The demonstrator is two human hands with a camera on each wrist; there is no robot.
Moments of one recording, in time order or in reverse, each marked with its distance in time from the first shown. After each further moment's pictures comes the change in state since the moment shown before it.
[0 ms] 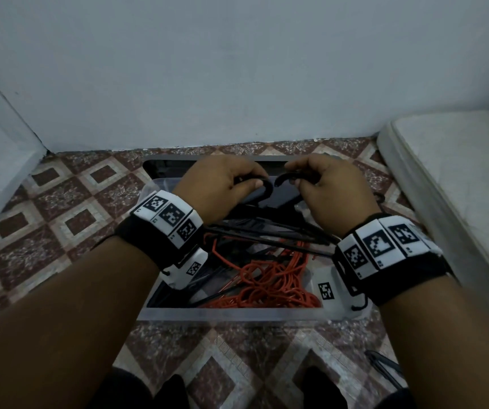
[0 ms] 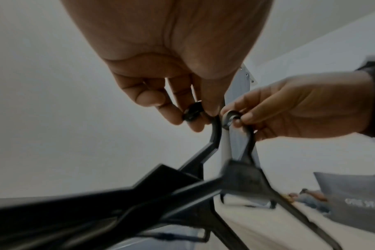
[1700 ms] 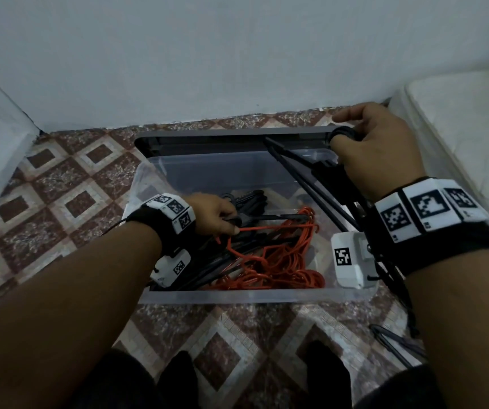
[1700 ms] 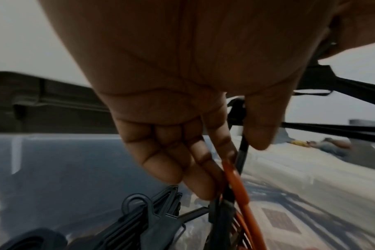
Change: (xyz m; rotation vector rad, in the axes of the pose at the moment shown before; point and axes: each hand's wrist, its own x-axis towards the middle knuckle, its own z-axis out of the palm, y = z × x) left_hand -0.014 -0.093 0.081 0.100 -0.798 -0.290; right_hand 0.018 0.036 -0.017 0.120 0.178 0.175
